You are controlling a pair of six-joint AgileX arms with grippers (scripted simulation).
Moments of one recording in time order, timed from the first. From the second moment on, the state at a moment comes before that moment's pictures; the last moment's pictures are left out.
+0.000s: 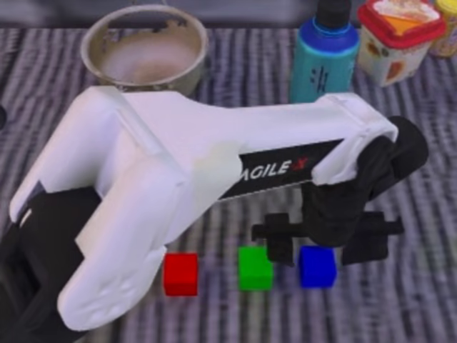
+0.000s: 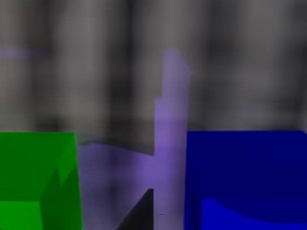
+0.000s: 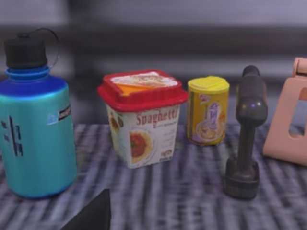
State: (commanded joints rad) left arm -0.99 2.36 1.89 -1.08 -0.02 -0.99; right arm 0.01 0.00 0.00 0.00 0.00 0.00
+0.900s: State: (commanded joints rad) left arm -0.99 2.34 2.02 -1.24 -0.02 -0.99; right arm 0.01 0.00 0.00 0.00 0.00 0.00
